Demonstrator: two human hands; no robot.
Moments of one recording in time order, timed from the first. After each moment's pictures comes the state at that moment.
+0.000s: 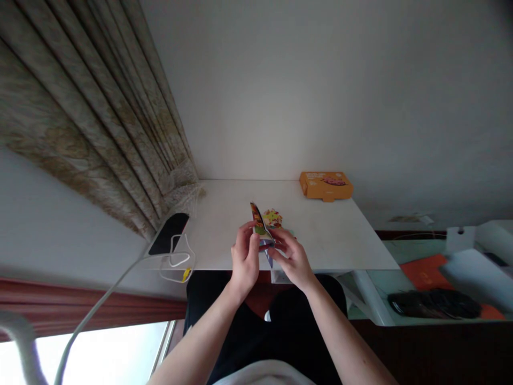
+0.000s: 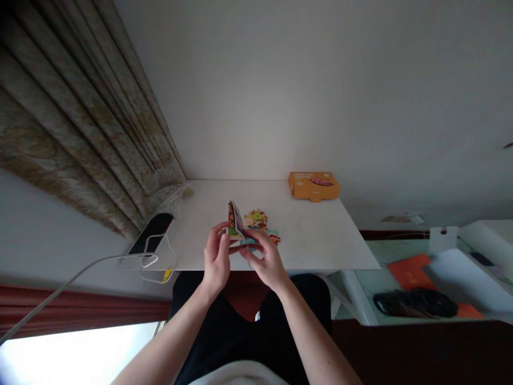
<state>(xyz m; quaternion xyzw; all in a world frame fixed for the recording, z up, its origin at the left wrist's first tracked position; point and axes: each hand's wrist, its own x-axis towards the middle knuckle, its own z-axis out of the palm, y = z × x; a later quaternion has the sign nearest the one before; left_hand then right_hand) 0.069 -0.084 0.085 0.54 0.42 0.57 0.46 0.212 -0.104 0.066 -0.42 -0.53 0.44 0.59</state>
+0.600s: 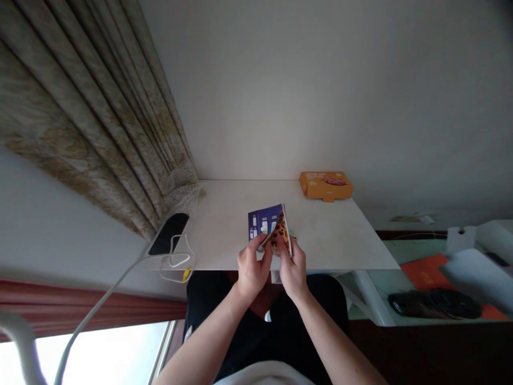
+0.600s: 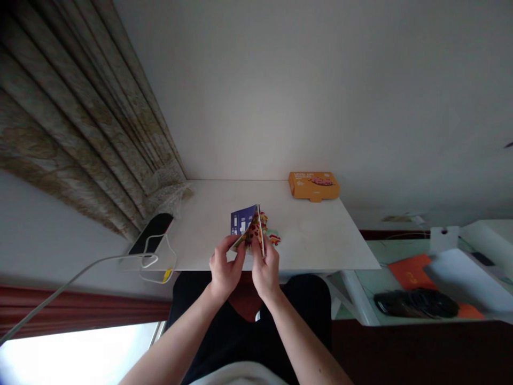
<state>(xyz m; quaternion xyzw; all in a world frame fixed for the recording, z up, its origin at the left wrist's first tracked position) 0.079 -0.089 0.056 0.68 0.41 0.59 0.10 0.187 -0.111 0.061 -0.53 -0.40 0.36 0.65</state>
